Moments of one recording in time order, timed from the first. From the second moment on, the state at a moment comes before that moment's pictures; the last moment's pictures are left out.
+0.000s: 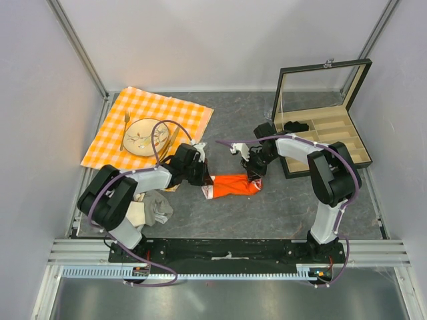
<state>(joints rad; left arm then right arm) -0.57 1.61 0.72 0.04 0.30 -0.43 0.42 1.88 1.18 -0.67 -0.58 -0.78</state>
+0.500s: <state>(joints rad) -0.54 1.79 0.96 -0.06 0.32 -0.37 0.39 1.78 1.13 -0.69 -0.55 -0.77</state>
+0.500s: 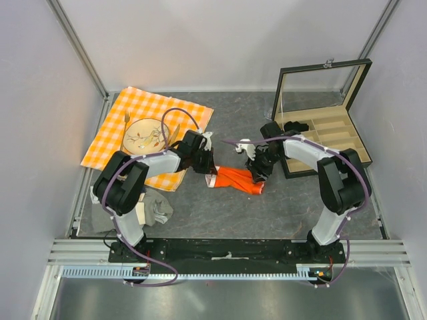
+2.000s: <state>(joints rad) -0.52 2.00 1.36 -0.43 0.31 -0.14 0.36 1.61 1.20 -1.03 -0.62 -1.56</state>
